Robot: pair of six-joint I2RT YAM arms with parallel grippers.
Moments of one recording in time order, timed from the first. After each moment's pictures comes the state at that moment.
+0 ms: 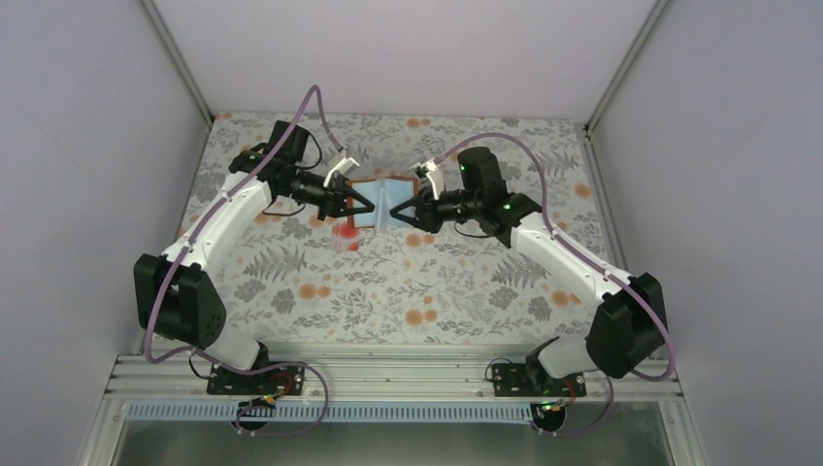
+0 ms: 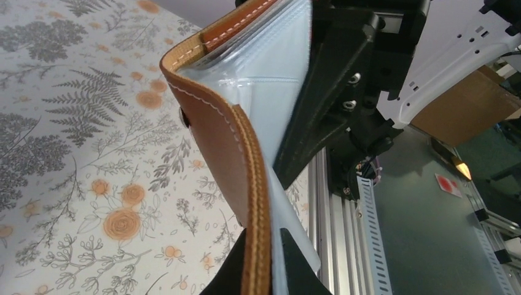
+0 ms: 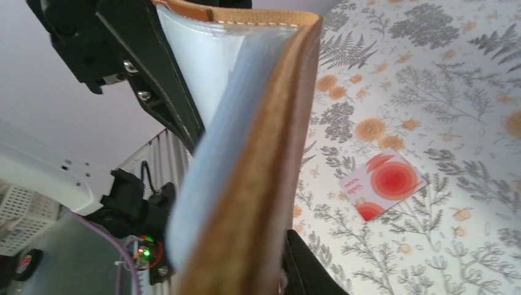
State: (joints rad) left arm -0.29 1.53 1.38 -0.91 1.15 0.52; right arm 0.57 1.41 1.13 -0.26 -0.80 0.15
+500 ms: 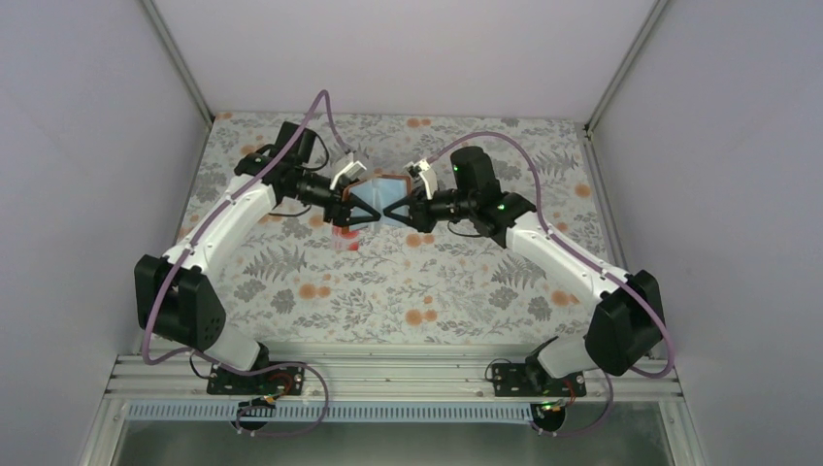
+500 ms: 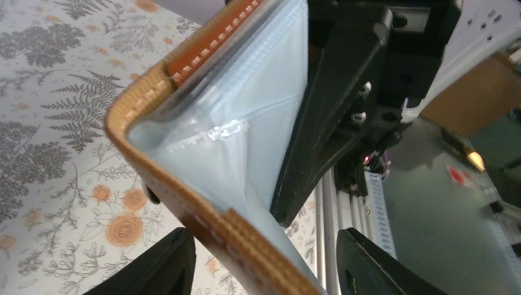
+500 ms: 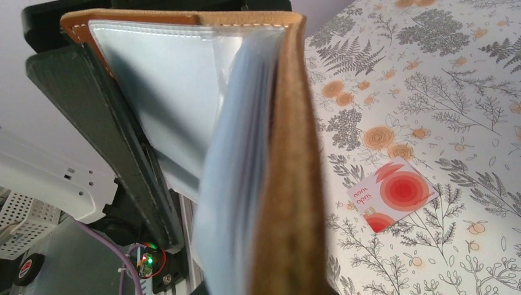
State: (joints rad) left arm -0.32 1.52 1.37 -0.87 1.11 0.50; right arm 0.62 1.43 1.15 -0.24 -0.76 0.19
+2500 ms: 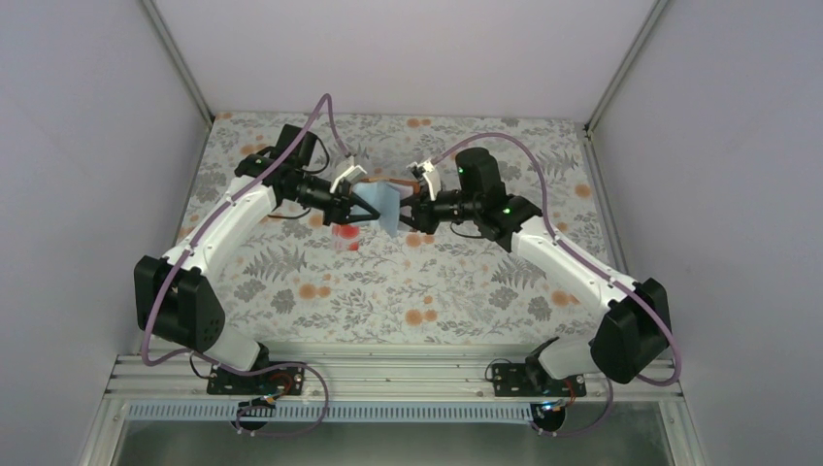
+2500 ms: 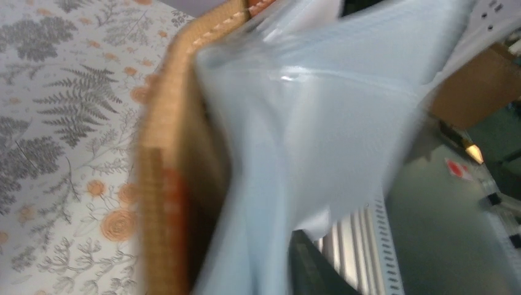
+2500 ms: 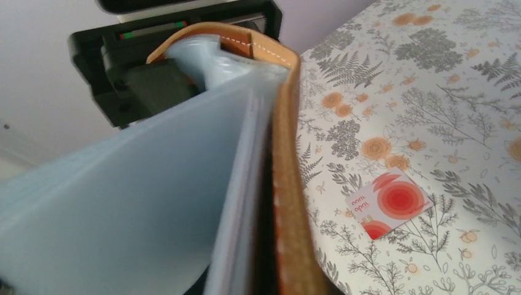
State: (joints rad) left arm -0.33 1.52 1.35 -0.89 1.10 0.53; right arm 0.62 1.39 1.13 -0.23 -0.75 0.17
